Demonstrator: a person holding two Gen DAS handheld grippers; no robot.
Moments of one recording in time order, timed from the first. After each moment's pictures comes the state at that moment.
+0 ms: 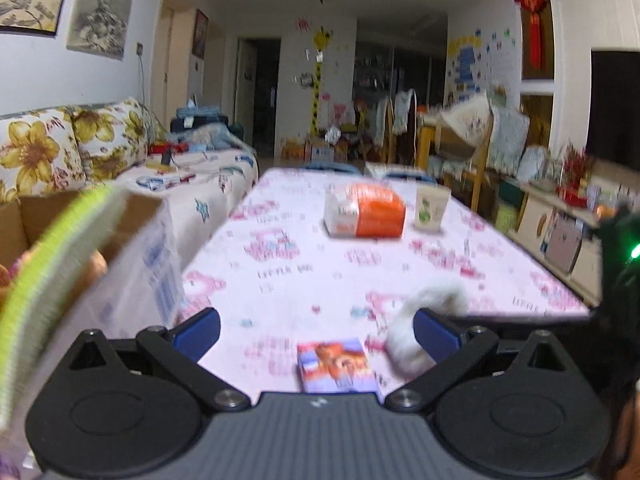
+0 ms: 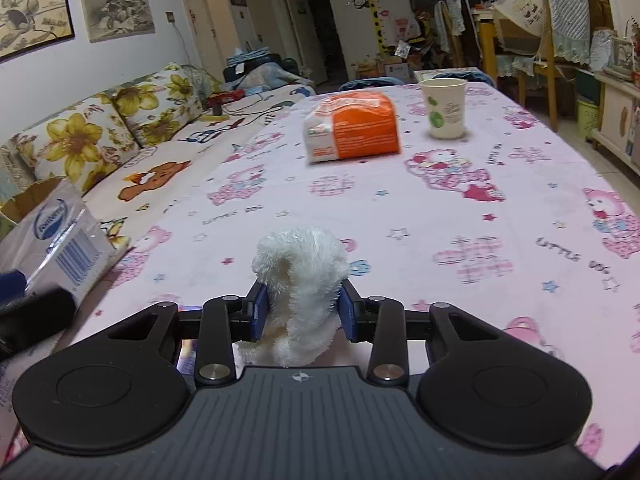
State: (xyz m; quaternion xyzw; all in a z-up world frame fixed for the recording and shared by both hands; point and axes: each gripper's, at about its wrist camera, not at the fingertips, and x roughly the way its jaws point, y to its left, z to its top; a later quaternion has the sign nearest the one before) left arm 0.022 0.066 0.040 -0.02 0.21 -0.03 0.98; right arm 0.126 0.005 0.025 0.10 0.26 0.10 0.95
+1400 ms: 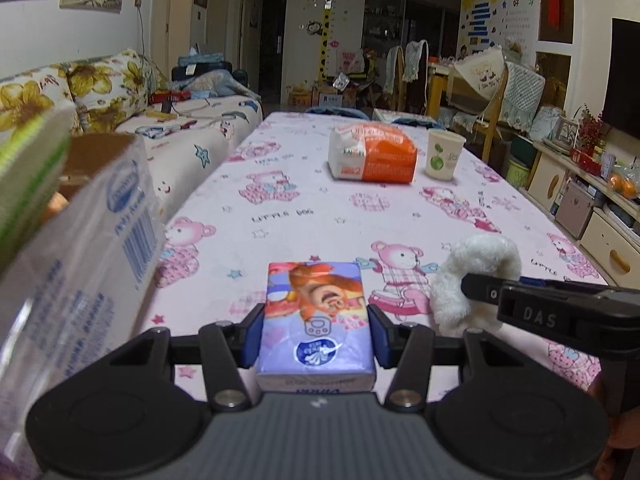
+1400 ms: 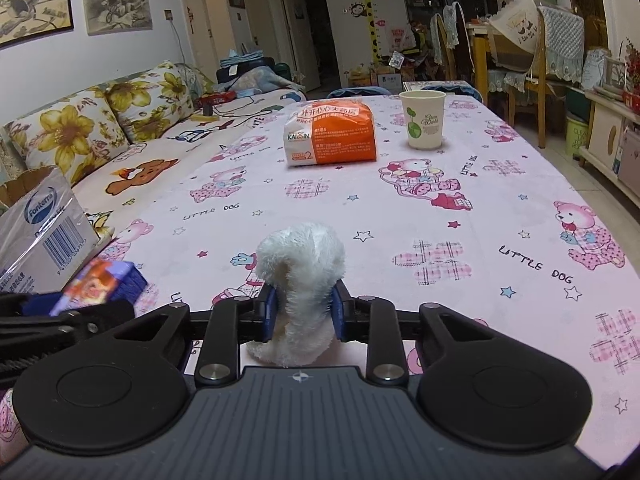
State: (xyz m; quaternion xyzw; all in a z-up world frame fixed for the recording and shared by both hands) left arm 0.040 0.061 0.036 -0.02 0.28 -0.02 0.96; right arm 0.111 -0.009 0.027 0.07 0.25 0.09 0.96
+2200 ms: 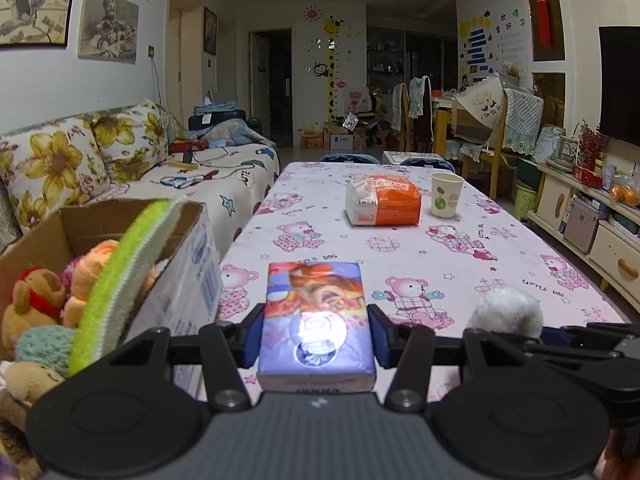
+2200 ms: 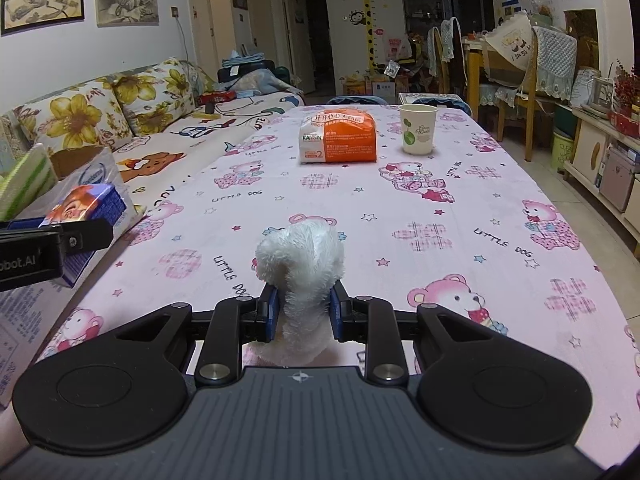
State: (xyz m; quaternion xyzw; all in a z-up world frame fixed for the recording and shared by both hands) left arm -0.013 0.068 0.075 0.01 0.22 0.00 0.98; right arm 0.063 -0.001 0.039 0.05 0.25 0.08 0.96
